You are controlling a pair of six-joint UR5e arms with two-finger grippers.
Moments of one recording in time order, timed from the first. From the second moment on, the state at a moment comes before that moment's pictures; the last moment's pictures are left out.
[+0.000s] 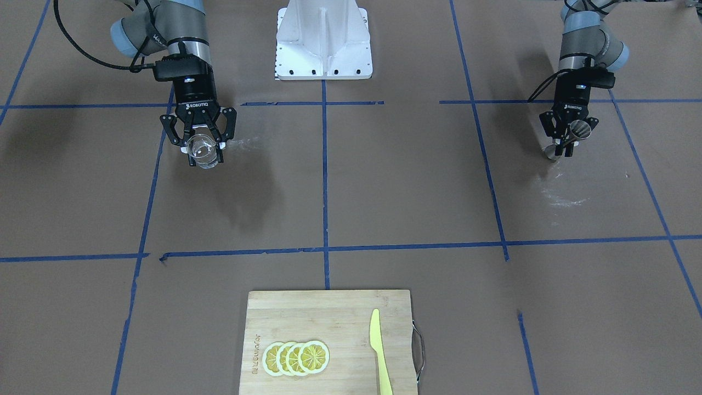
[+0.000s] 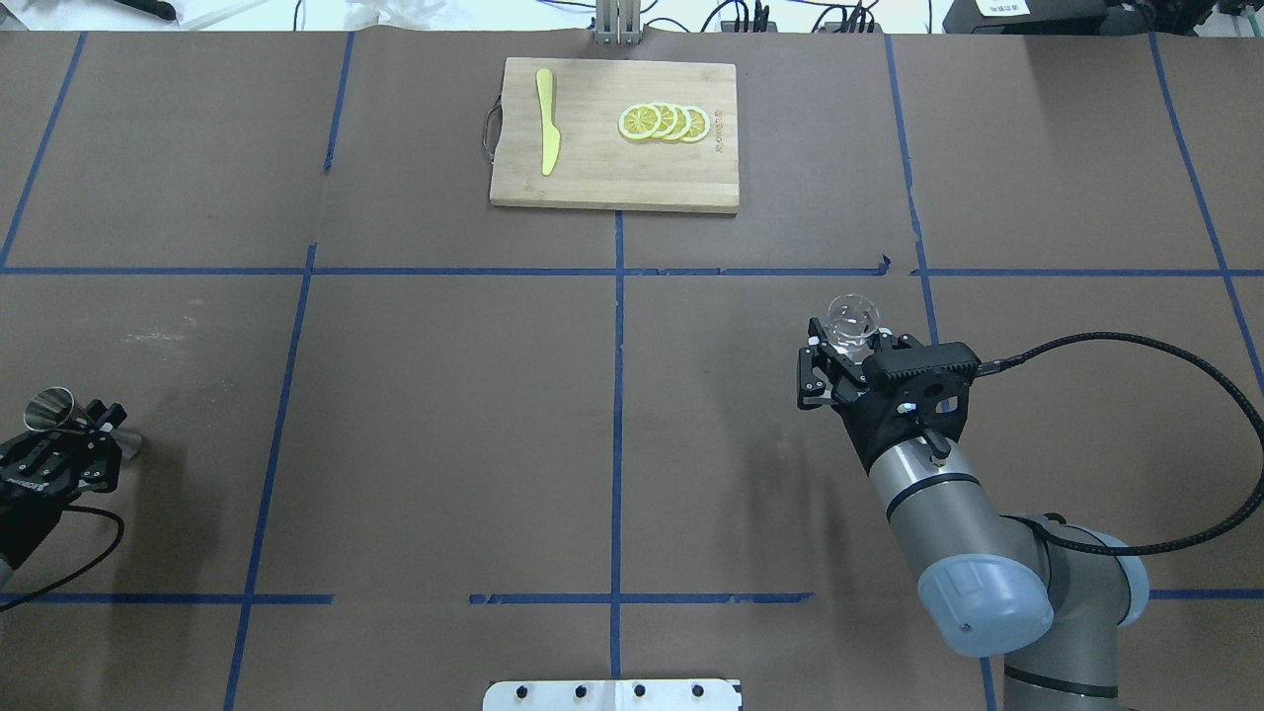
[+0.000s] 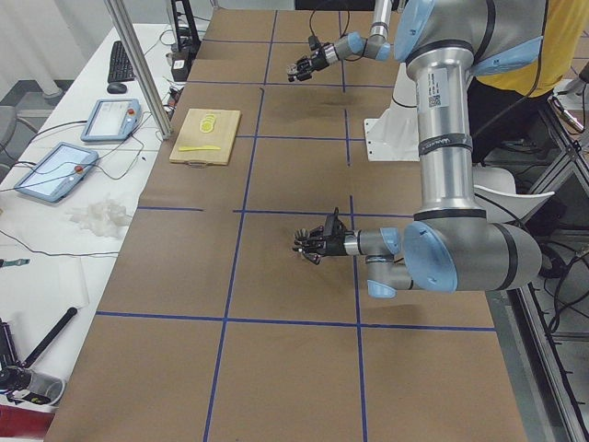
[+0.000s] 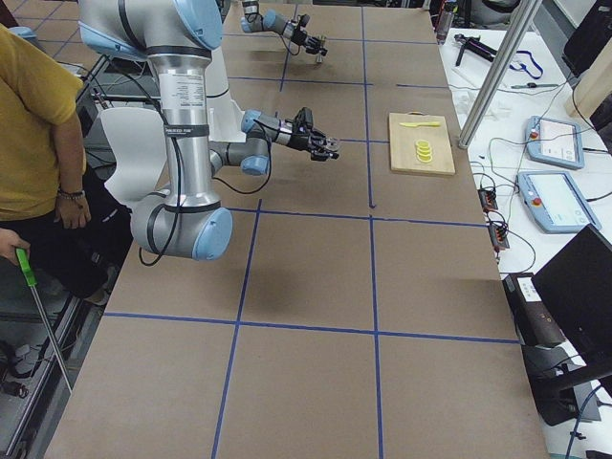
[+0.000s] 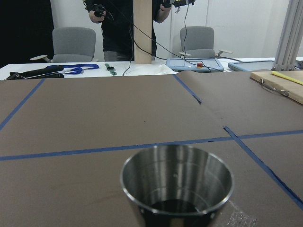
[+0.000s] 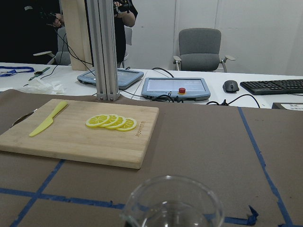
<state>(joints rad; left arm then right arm) -0.12 -1.28 -1.45 -3.23 -0.58 -1.07 0.21 -1.45 1.90 -0.87 0.66 1.12</state>
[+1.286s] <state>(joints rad) -0.10 -1.28 -1.45 -3.23 -0.58 -1.07 0.21 -1.45 1.90 -0.87 0.66 1.11</state>
